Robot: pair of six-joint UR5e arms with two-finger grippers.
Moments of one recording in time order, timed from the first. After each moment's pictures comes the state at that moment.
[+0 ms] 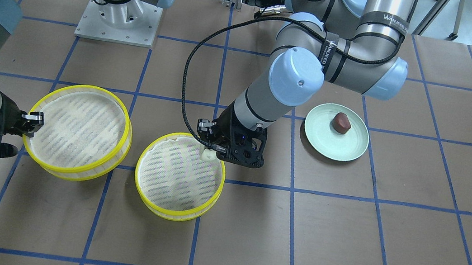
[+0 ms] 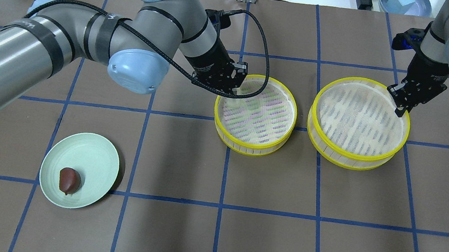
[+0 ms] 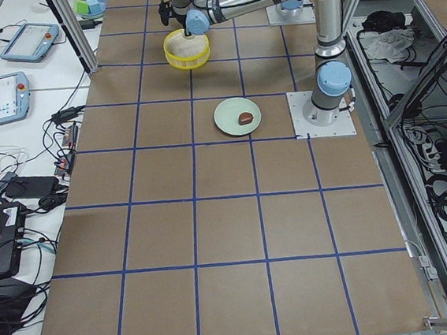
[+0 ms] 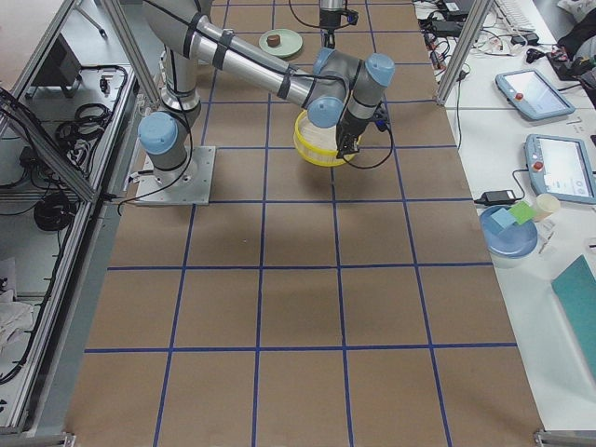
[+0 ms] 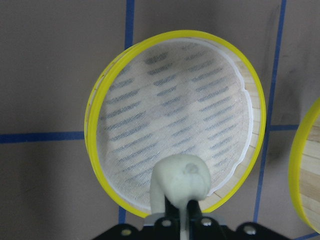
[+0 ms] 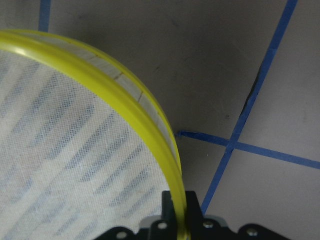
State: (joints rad) left arm -1.82 -1.92 -1.67 -1.03 1.19 -0.32; right arm 1.33 -1.24 1.60 -1.74 -1.68 -0.50
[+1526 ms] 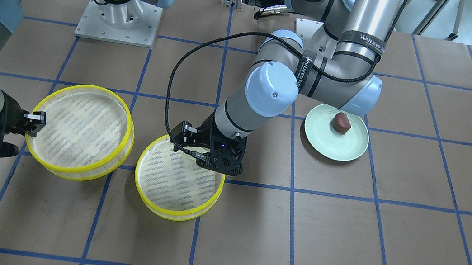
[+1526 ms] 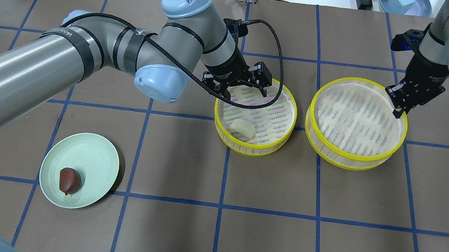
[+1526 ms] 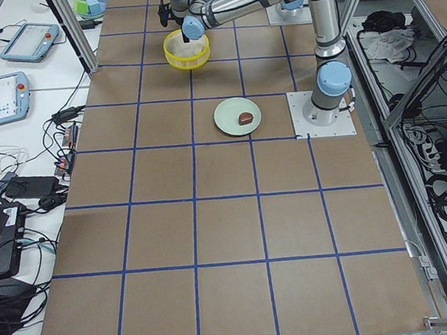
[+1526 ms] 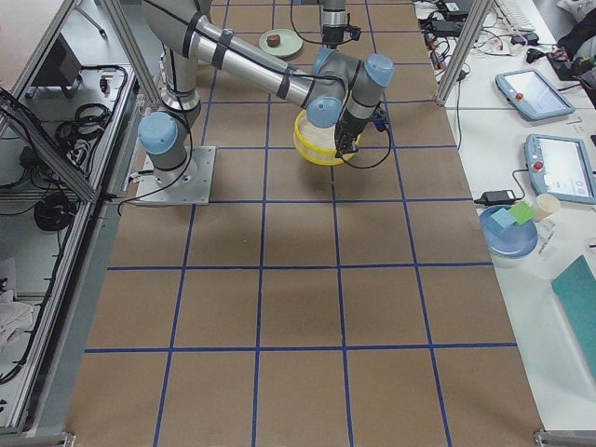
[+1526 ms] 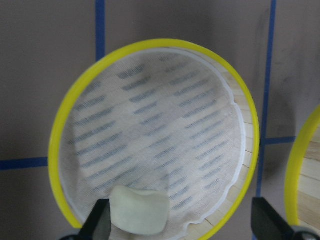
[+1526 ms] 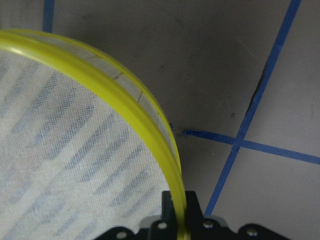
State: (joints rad) left arm -1.85 -1.97 -1.65 -0.96 1.22 -0.35; right arm 1.33 -1.24 1.60 -1.74 -1.68 -0.47
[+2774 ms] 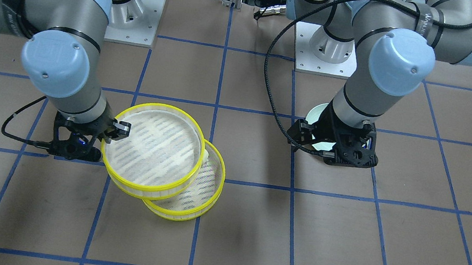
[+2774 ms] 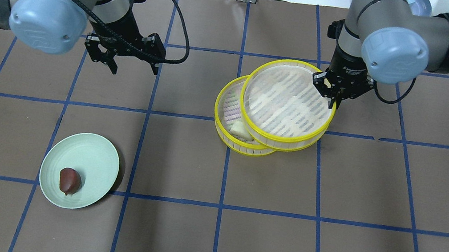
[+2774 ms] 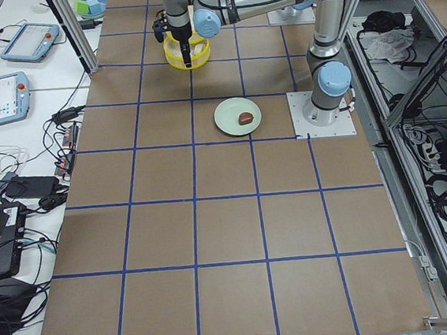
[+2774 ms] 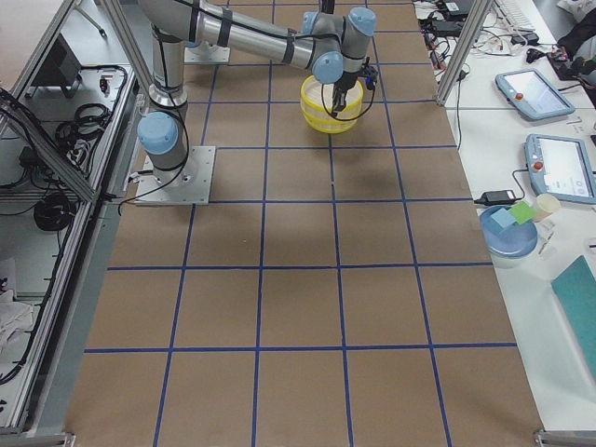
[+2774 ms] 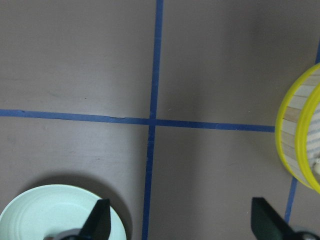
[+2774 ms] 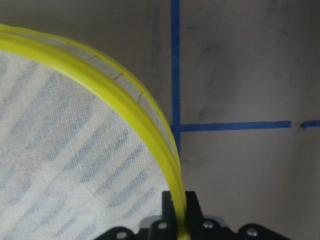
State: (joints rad) left arm -1.56 -1.74 -1.66 -1.38 1.53 -0.07; right arm 1.64 -1.26 1.60 -1.78 -1.62 0.10
